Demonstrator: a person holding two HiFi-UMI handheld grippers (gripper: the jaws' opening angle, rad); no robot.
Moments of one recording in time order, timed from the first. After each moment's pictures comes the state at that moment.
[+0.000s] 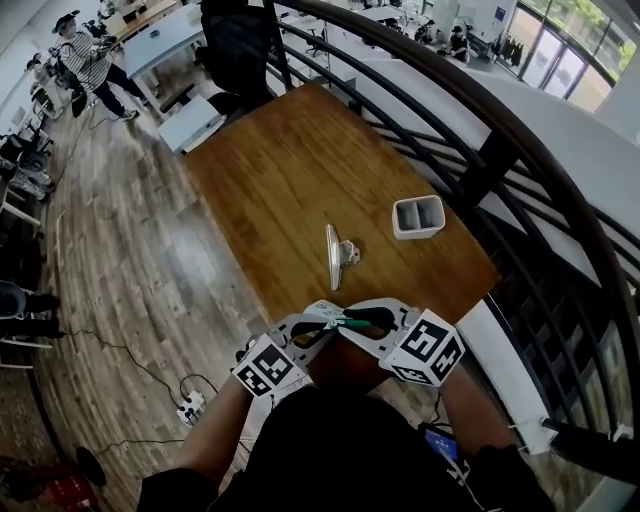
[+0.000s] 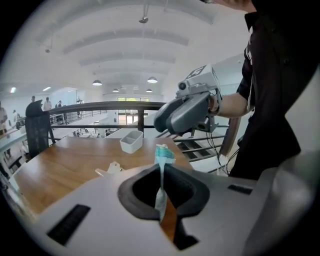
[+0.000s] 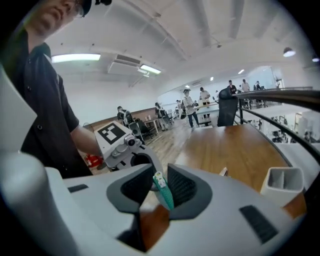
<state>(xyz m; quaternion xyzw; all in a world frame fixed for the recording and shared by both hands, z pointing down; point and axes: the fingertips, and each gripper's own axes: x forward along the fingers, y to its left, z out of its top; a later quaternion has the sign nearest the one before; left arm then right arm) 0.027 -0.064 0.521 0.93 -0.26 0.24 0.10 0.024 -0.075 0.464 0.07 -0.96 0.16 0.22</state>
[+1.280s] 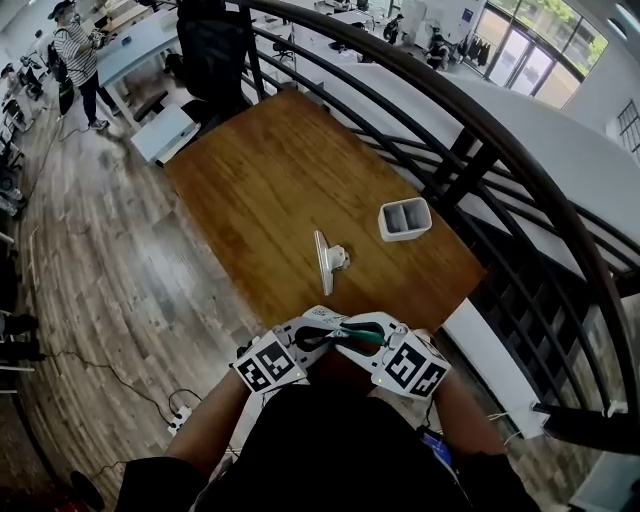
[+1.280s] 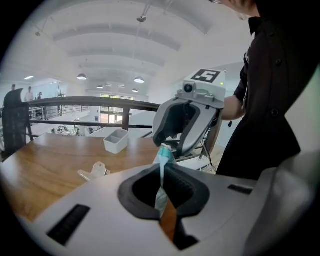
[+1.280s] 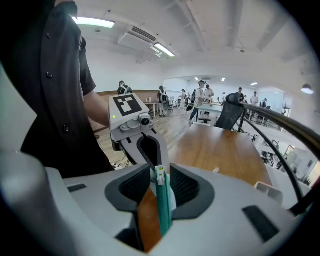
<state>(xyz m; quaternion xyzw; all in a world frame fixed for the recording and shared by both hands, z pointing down) 0.027 -0.059 0.523 0.96 -0.16 0.21 0.11 0.008 -0.056 0.490 0.08 -0.94 0.04 0.33</state>
